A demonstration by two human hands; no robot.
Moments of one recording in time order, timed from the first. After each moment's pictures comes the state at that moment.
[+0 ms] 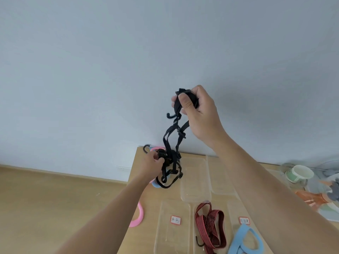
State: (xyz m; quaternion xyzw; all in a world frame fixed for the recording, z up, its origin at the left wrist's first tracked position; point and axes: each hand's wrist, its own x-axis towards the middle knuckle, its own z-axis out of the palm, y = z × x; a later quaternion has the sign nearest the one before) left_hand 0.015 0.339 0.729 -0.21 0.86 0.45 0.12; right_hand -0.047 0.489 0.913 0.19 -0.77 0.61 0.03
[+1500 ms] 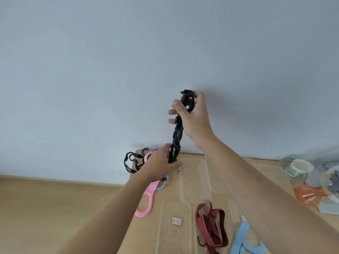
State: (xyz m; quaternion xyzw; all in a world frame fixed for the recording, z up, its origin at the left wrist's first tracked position) left_hand 0.008 0.362 0.786 0.00 0.91 0.38 0.15; right_hand -0.053 0.486 0.896 0.07 -0.66 0.75 -0.01
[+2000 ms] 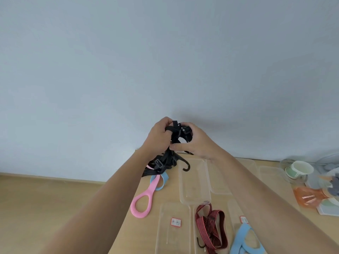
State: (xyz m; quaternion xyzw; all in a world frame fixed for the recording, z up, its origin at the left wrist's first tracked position) left_hand -0.037 0.362 0.842 -0.03 0.83 0.55 0.04; right_hand -0.053 0.528 0.836 0.11 -0.82 0.52 -0.21
